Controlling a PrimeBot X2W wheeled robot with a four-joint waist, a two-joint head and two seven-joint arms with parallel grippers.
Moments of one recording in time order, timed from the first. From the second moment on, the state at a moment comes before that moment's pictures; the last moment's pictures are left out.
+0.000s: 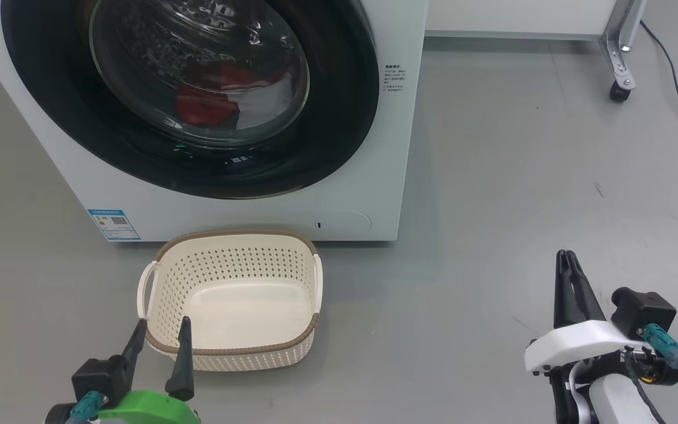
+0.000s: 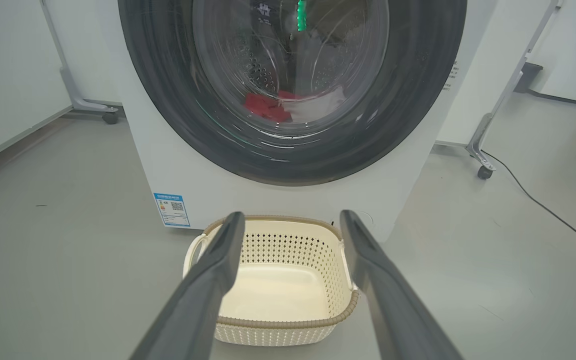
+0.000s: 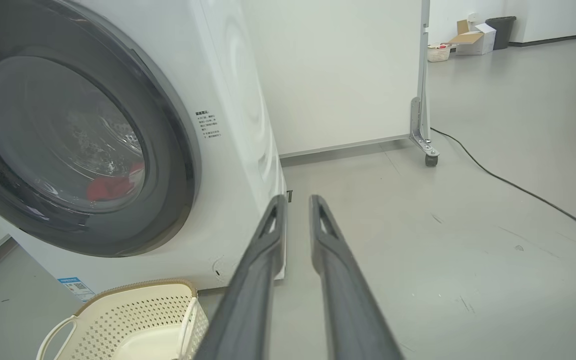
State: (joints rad) left arm -0.03 0.07 -0.18 0.37 -0.43 -0.07 -0.25; right arm -0.06 -0.06 0.16 0.26 0.43 -0.03 -0.24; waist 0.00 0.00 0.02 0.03
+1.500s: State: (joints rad) left arm -0.22 0.05 -0.25 0.35 -0.41 -0.10 -0.25; right arm -0.61 -0.08 -0.13 0.21 0.99 0.01 -0.03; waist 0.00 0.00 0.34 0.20
